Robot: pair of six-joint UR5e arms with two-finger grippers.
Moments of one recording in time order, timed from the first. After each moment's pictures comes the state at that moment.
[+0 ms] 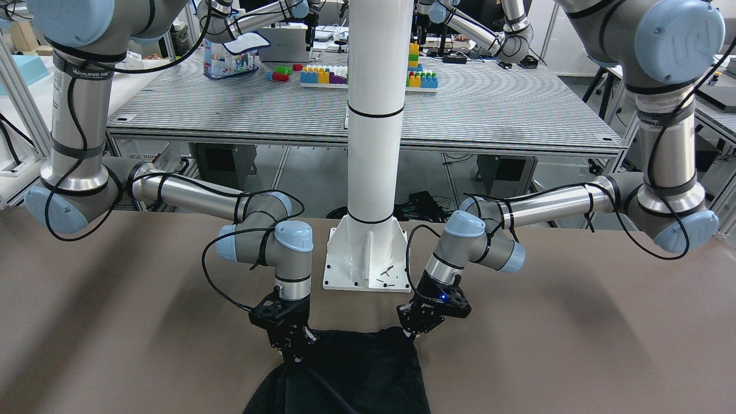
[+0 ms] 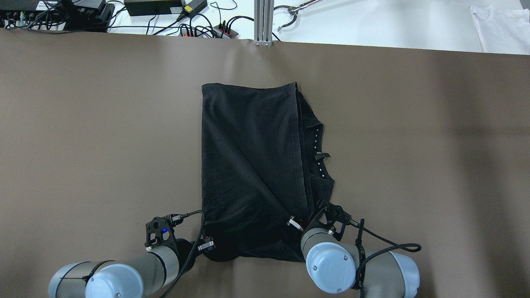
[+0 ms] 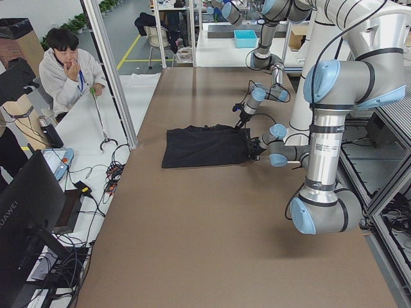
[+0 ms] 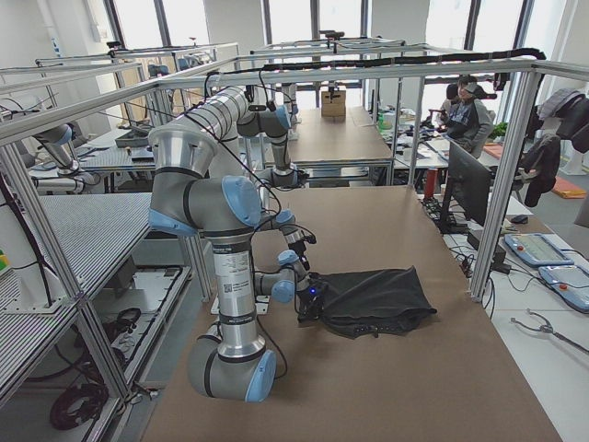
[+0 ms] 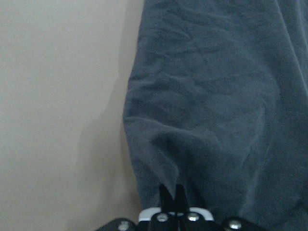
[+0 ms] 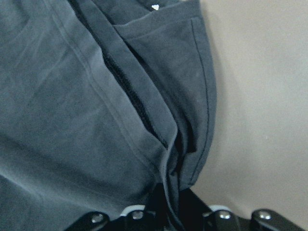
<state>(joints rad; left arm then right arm) -0.17 -1.87 -1.85 -2.20 -1.30 -1.76 0.25 -1.17 1.85 -1.41 1.32 1.95</state>
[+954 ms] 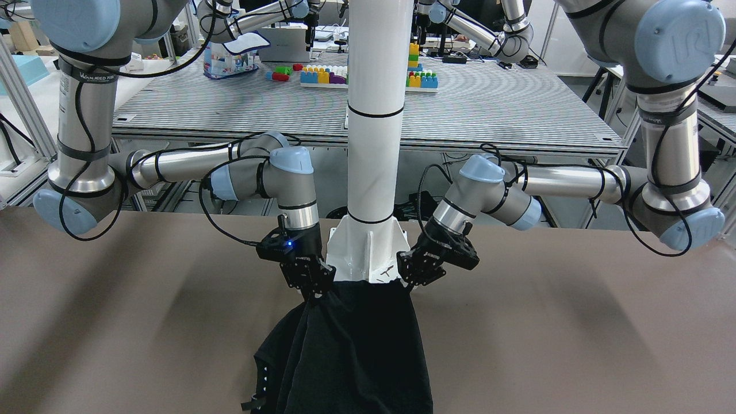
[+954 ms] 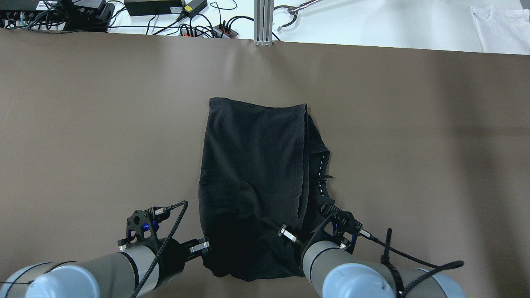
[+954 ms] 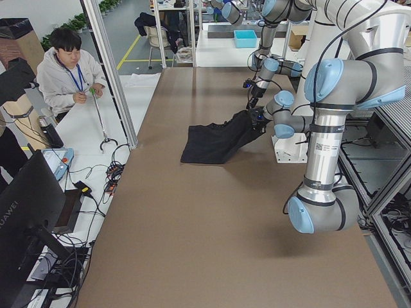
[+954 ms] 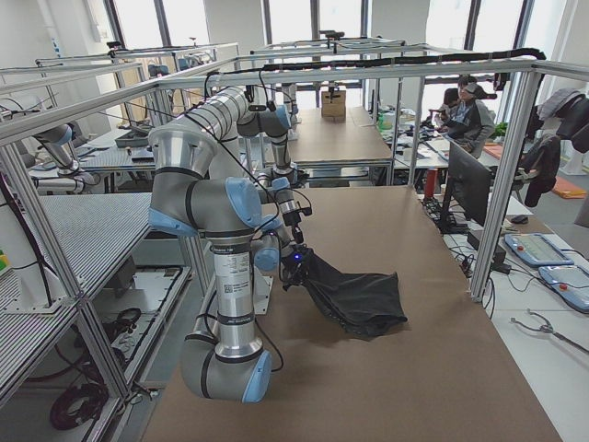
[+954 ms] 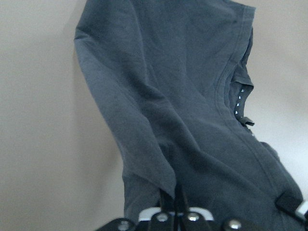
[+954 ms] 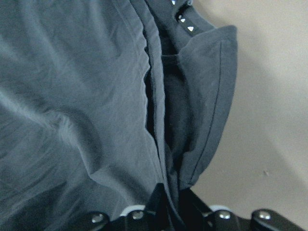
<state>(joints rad) -0.23 -1.90 -2.27 -1.85 -1.44 -1.75 0.19 -1.18 2.29 -1.70 1.33 1.95</state>
